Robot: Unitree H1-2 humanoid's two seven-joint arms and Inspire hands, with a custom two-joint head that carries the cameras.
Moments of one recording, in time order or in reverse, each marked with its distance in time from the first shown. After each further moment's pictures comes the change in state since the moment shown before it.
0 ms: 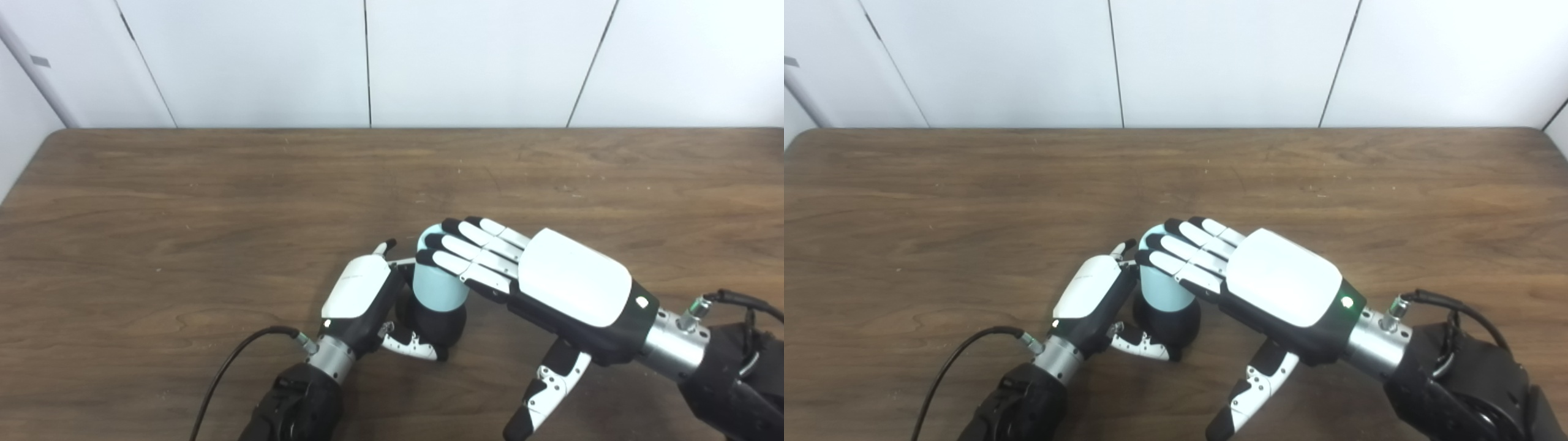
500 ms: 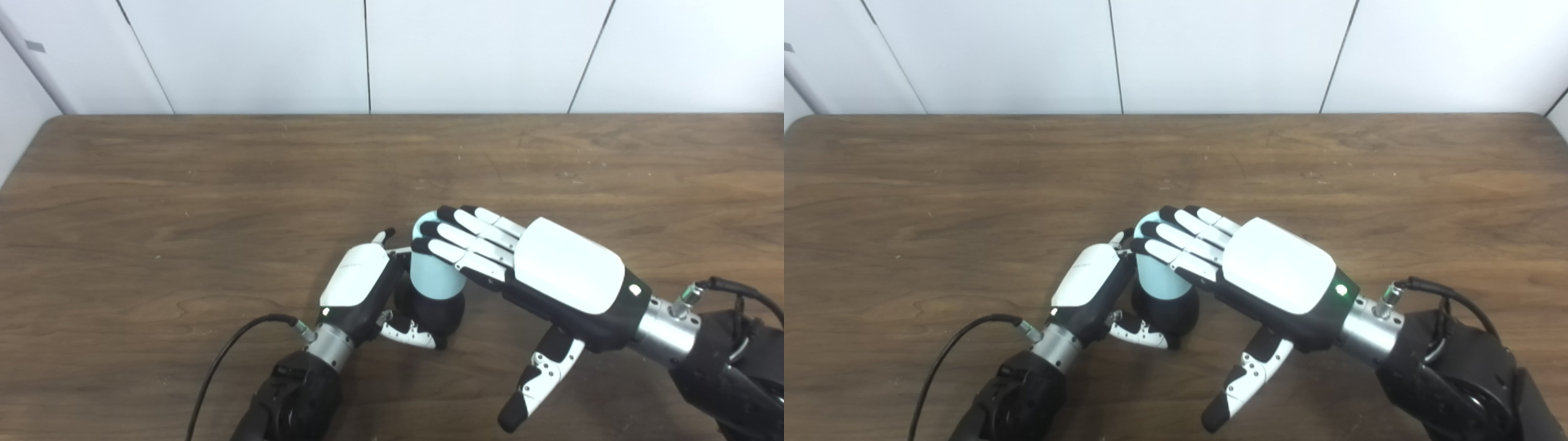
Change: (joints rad) left arm 0.007 0.002 0.003 -0.014 0.000 0.006 -0.015; right arm -0.014 -0.017 0.038 0.027 0.015 -0.007 -0.030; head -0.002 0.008
